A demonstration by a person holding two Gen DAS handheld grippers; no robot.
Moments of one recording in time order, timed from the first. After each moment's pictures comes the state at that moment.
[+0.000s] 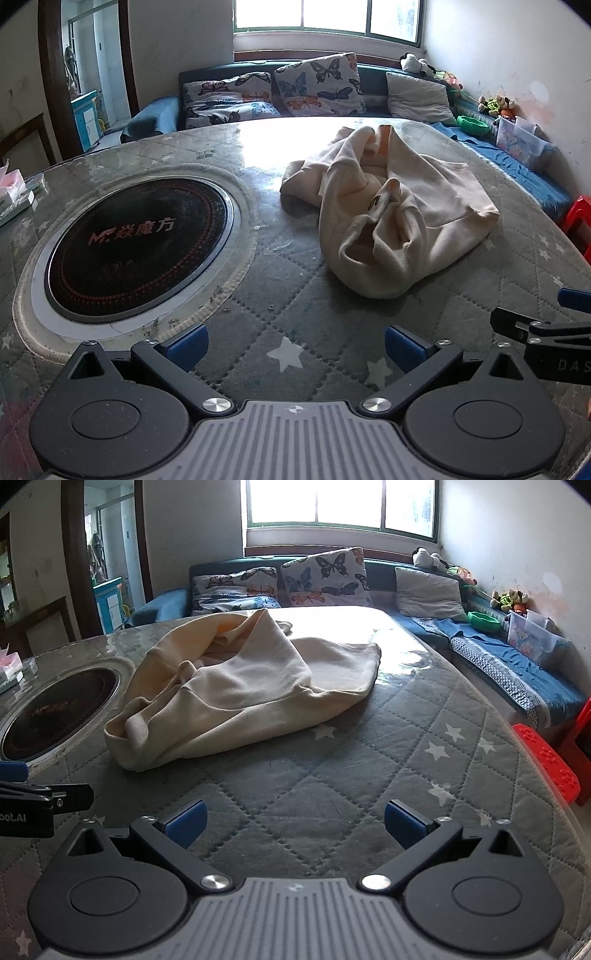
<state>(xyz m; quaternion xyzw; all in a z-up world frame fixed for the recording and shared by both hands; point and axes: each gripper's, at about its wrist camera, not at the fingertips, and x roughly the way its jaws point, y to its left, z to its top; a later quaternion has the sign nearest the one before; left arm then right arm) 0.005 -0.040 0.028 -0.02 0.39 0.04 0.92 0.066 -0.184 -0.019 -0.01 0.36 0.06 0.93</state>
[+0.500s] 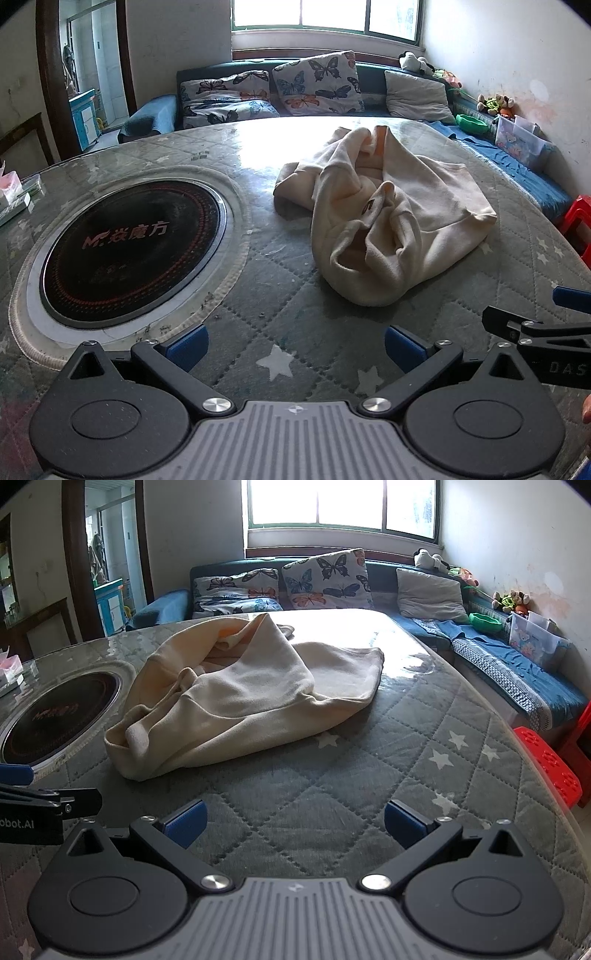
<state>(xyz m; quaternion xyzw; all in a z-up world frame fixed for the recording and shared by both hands) 0.011 -0.043 0.030 -0.02 0.39 0.04 0.92 0.073 -0.180 -0.017 -0.01 0.35 0.06 0.93</state>
